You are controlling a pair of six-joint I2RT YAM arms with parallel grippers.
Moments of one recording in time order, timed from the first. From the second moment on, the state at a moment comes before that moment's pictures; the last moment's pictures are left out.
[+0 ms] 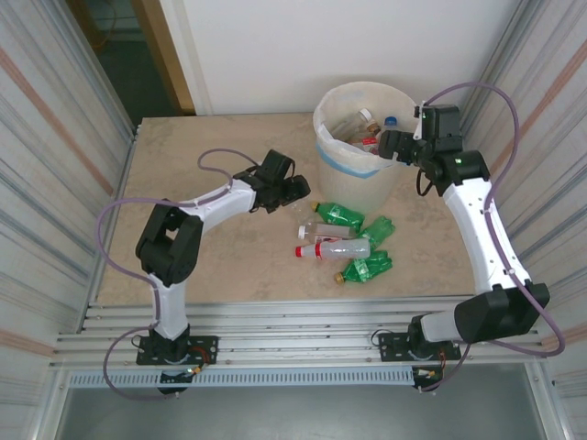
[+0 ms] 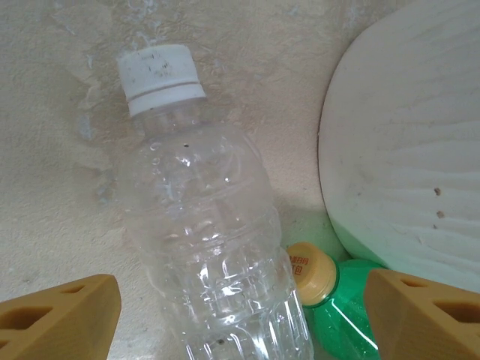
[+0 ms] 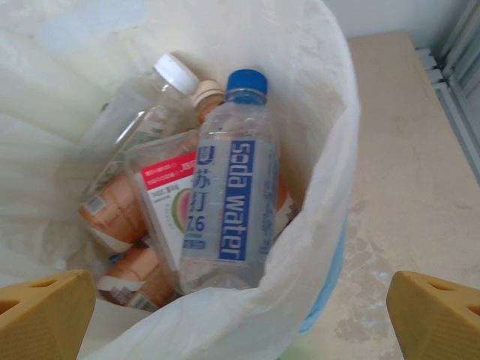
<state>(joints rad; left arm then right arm) -0.60 1.95 1.44 -0.41 0.03 -0.90 0.16 1.37 1.51 -0.77 0.10 0.25</state>
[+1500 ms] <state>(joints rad) -0.59 2.13 1.56 -0.49 0.02 -0.91 0.33 1.37 1.56 -0.75 0.18 0.17</state>
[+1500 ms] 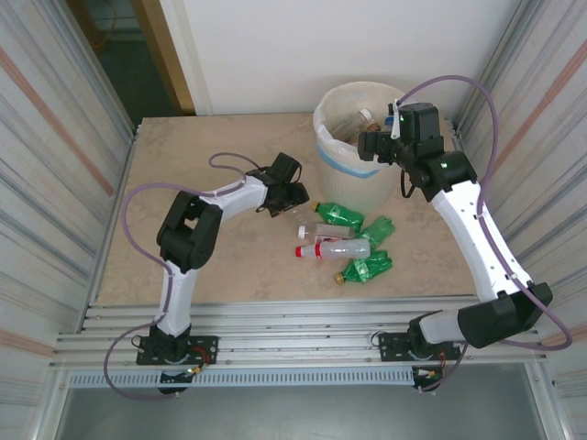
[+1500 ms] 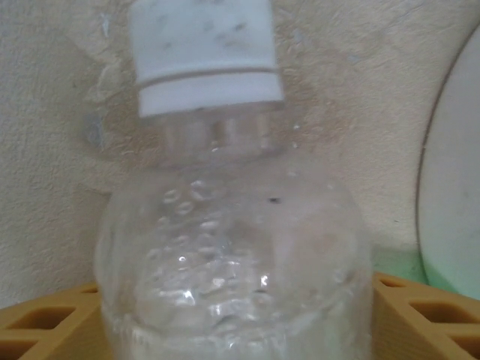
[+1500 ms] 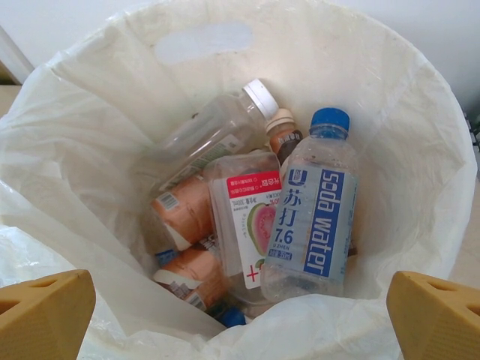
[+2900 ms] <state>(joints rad) -0.59 2.10 1.56 -0.54 -0.04 -0.92 0.33 1.37 1.56 -0.74 0.21 0.15</state>
